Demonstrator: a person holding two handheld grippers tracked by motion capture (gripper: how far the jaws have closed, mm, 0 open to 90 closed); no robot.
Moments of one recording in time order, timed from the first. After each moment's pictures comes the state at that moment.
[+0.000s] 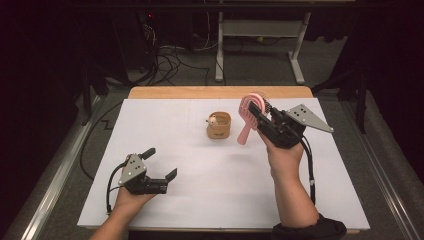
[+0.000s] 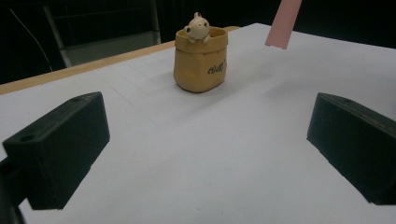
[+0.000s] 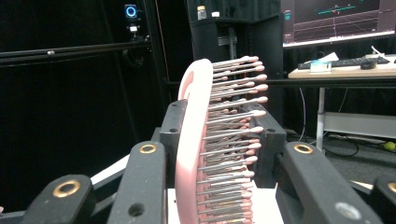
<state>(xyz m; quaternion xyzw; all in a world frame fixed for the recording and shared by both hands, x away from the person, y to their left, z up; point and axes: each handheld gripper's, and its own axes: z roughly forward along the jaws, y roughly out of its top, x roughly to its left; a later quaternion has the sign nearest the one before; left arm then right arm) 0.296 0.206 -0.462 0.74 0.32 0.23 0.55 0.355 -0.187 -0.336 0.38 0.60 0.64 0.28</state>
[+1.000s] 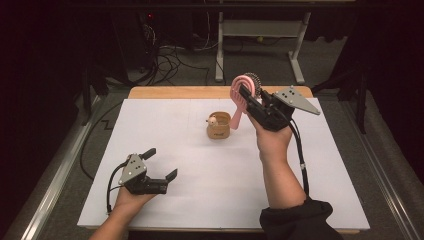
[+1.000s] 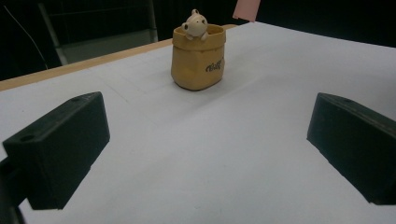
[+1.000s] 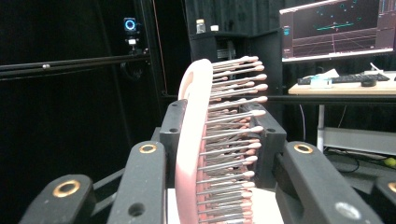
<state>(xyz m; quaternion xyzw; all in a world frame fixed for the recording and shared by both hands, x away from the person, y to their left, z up) 0.297 0.206 -0.464 0.74 0.32 0.23 0.55 0.384 -0.161 -0.314 0.37 0.59 0.65 0.30</state>
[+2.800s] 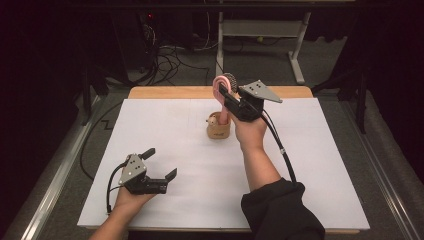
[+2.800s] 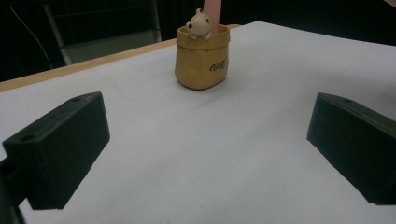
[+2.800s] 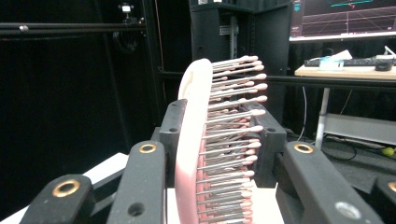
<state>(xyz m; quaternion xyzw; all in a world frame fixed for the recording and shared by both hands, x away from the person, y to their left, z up) 0.297 0.207 -0.465 0.74 0.32 0.23 0.54 0.437 -0.113 -0.347 0.37 0.63 0.61 0.30</state>
